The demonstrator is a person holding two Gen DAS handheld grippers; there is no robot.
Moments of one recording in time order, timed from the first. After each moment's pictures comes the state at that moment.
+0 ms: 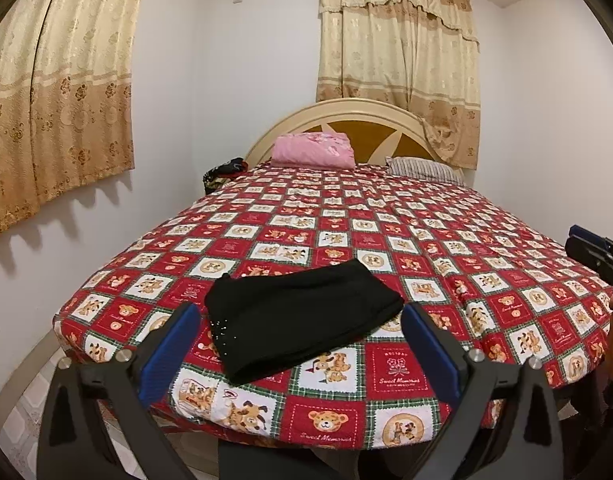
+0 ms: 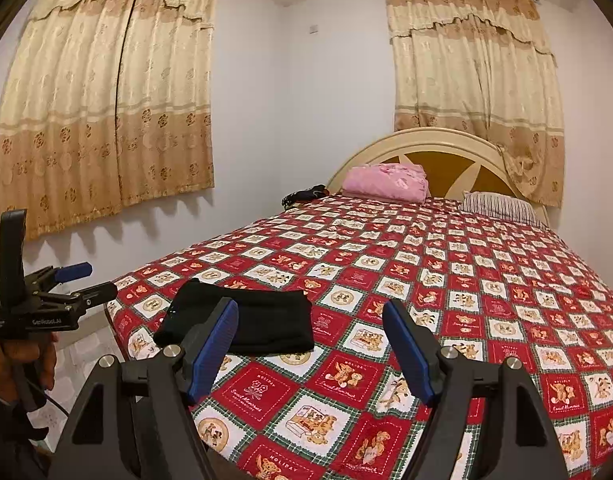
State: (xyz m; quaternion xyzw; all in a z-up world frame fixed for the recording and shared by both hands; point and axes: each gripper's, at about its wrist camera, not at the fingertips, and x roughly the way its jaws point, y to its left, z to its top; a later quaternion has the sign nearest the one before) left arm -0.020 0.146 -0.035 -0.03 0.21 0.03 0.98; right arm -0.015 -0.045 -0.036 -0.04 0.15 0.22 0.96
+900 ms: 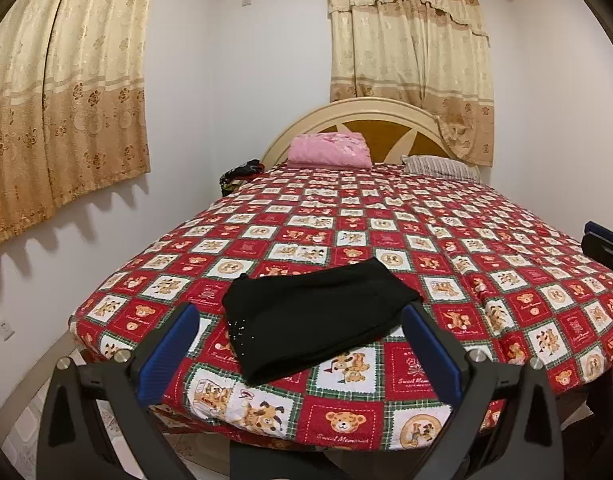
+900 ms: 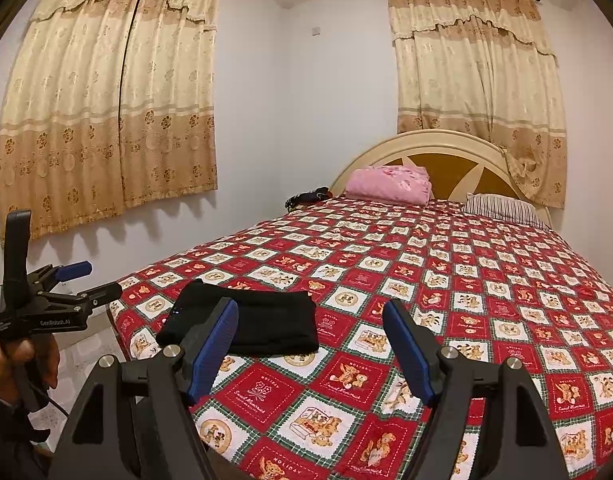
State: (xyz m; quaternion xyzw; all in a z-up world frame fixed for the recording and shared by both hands) left arm -0.020 0.147 -0.038 -0.01 0.21 0.06 0.98; right arm -0.015 -0.043 -0.038 -0.04 0.15 0.22 0.96
